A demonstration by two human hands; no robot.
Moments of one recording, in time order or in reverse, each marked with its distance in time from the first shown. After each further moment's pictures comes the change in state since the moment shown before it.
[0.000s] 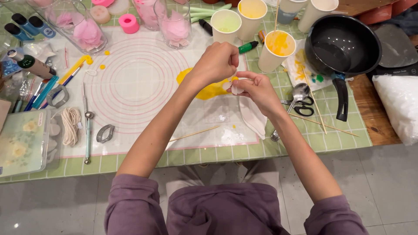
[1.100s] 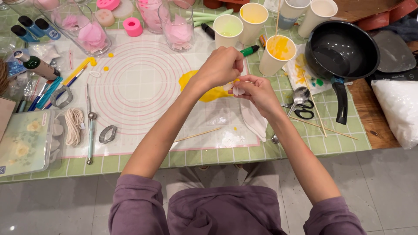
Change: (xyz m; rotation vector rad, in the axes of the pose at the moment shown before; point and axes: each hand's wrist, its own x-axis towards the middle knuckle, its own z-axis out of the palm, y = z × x) left_hand -0.001 0.005 0.000 -0.010 -0.024 0.048; right_hand 0.004 0.004 0.001 0.075 0.006 0.010
